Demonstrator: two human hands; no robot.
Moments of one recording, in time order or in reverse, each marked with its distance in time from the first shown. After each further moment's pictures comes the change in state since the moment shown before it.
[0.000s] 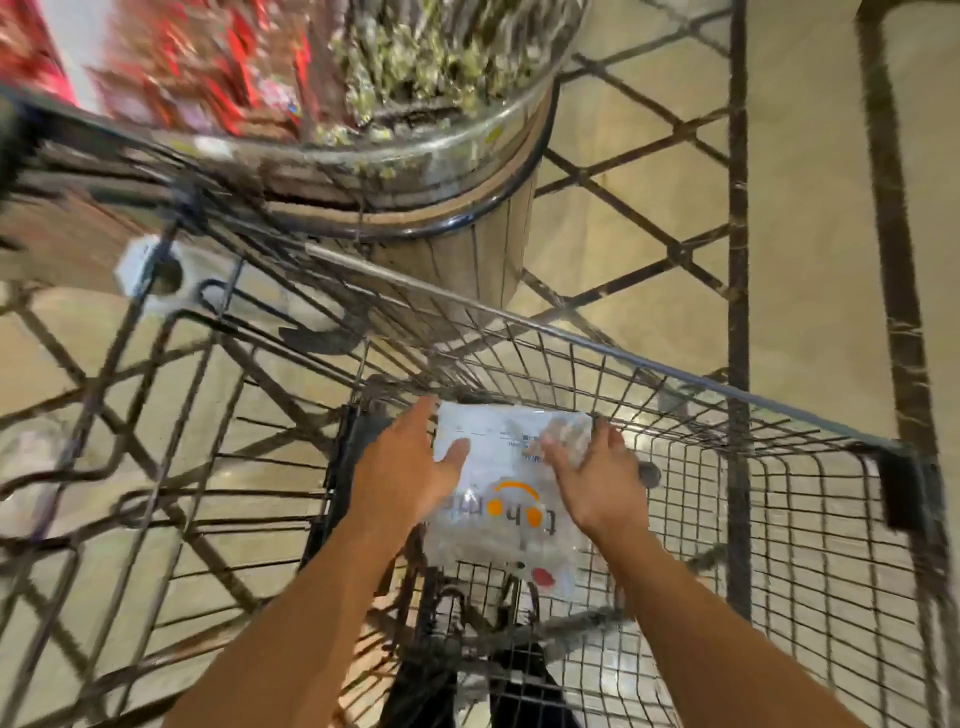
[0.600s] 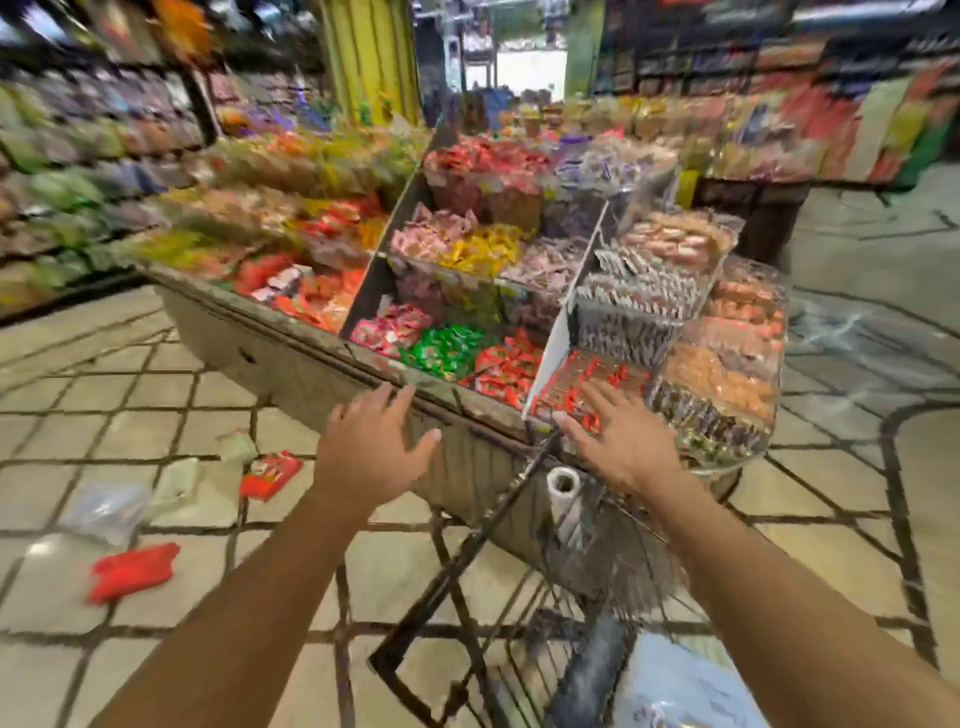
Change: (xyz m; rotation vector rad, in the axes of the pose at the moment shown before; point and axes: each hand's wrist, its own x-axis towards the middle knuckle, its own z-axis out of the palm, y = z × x) left_hand -0.327 -0.178 -0.386 0.299 0.884 -0.006; right_hand -0.310 -0.372 -0.140 -0.438 0.392 -0.948
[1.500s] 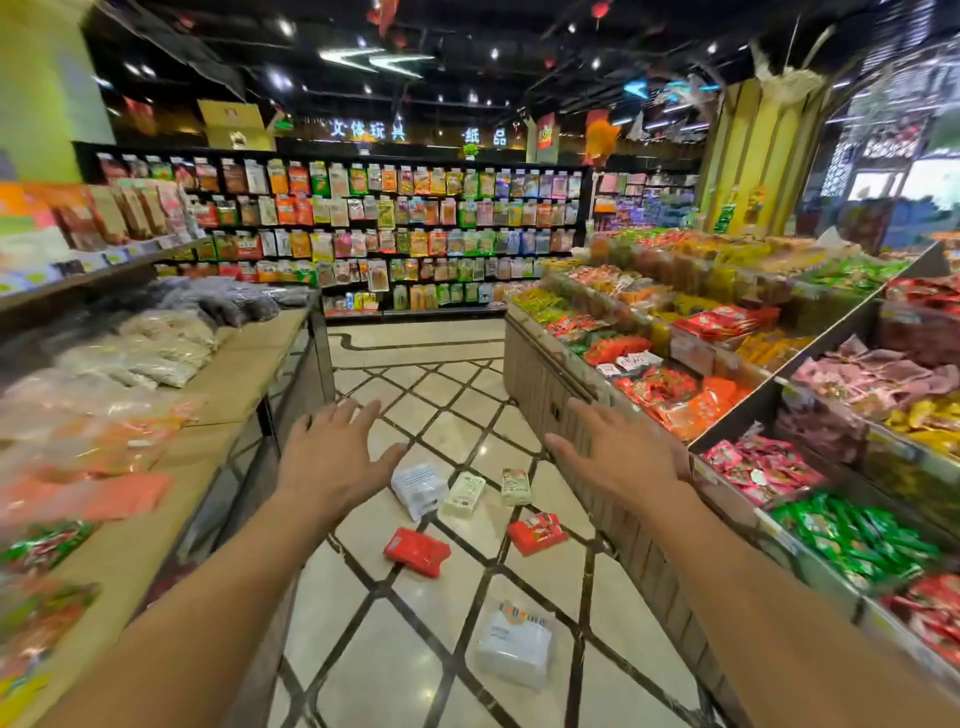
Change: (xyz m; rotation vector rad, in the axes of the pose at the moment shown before) left_hand -0.119 -0.506 -0.142 0.287 0.088 -0.764; right_hand 0.127 -0.572 0.068 0.044 -0.022 -0.724
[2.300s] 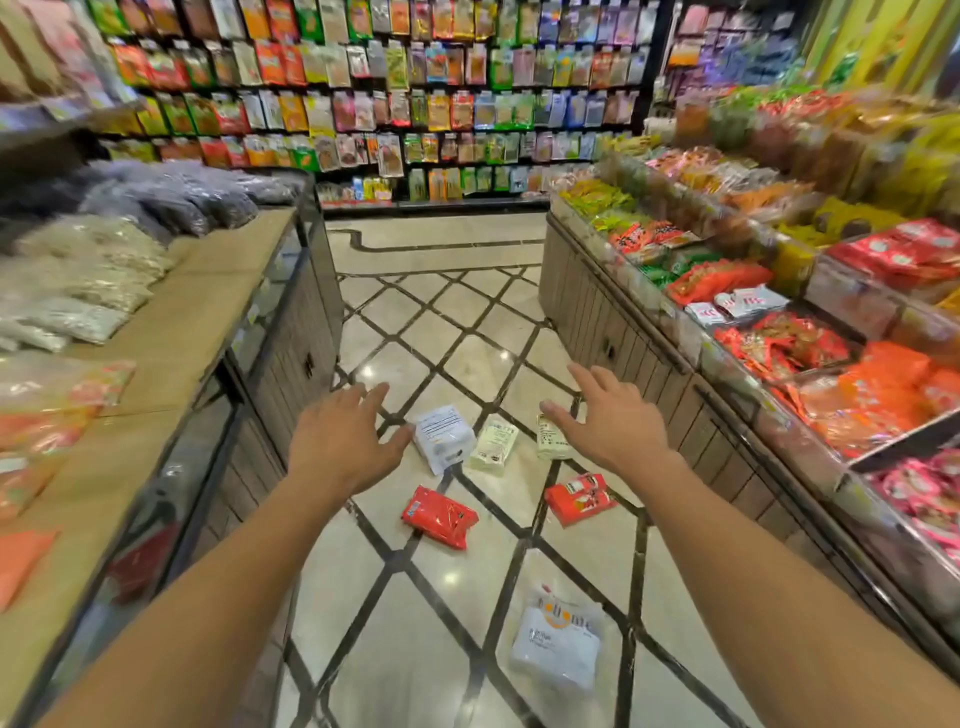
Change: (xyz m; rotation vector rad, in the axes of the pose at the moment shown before) left_hand 0.340 -0.075 0.229 -0.027 -0.194 -0.052; right_hand 0.389 -0.032 0.219 0.008 -0.190 0.009
